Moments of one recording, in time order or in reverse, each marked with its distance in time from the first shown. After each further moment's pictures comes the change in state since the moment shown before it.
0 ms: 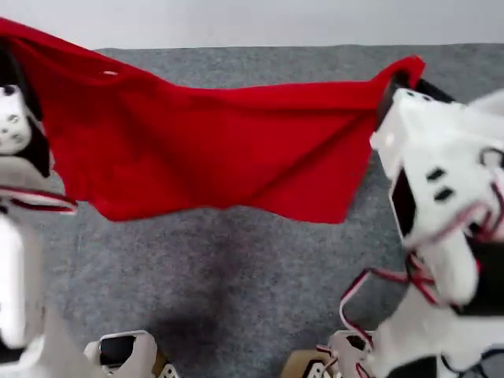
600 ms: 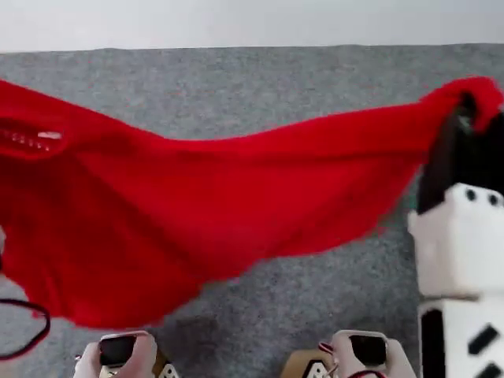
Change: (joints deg) left arm 0.0 -1.2 -20.2 -0.1 0.0; right arm 5.3 -16.4 -0.2 -7.6 5.6
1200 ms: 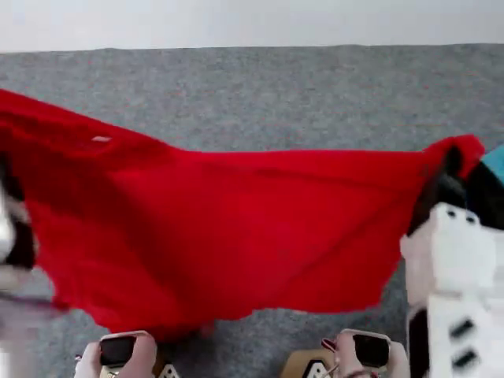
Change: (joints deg) left arm 0.1 -1.3 9.6 17.6 -3.7; right arm 3.3 -4.7 15.6 11.6 -2.6
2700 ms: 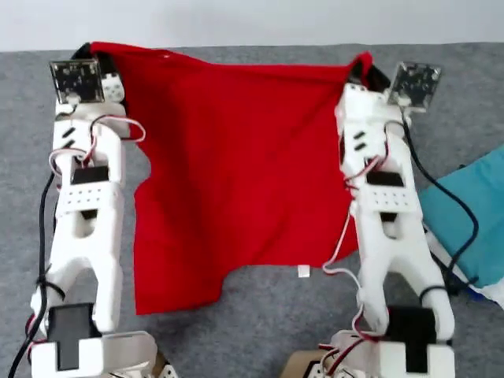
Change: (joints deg) left arm 0.5 34.7 64.9 -93.6 4.5; right arm -6.2 37.5 63.6 -111.6 3.9
